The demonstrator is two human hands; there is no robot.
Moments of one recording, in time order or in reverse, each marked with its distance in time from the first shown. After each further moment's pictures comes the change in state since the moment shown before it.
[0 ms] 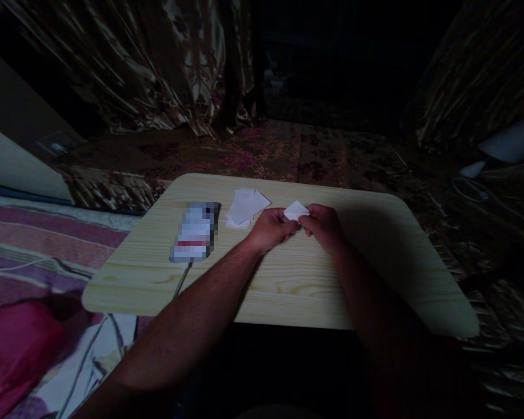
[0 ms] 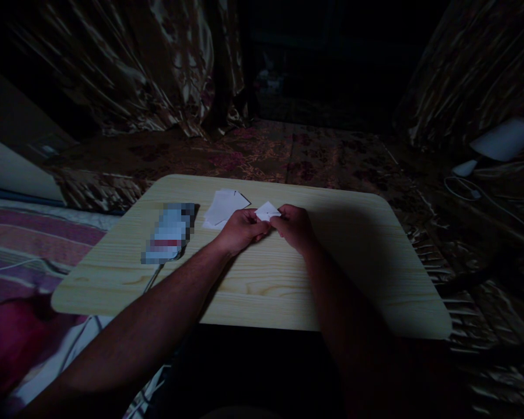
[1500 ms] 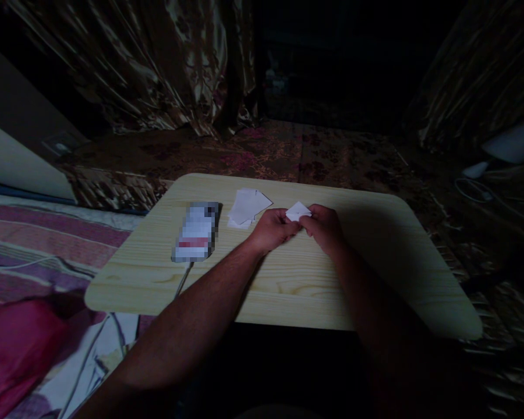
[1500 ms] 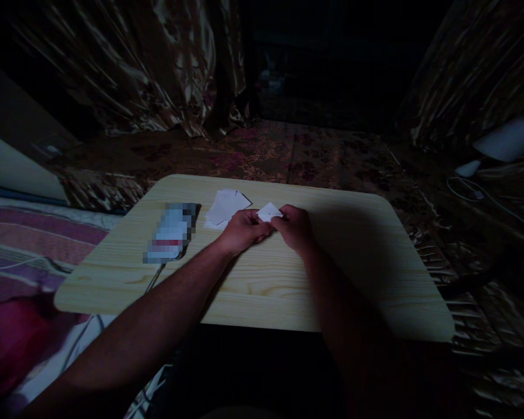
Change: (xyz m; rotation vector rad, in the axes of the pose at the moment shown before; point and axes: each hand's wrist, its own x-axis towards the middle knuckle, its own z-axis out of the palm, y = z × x) left_hand 0.000 -0.001 0.000 0.012 -0.030 0.007; right_hand 0.000 0.002 0.006 0.008 0.082 -0.019
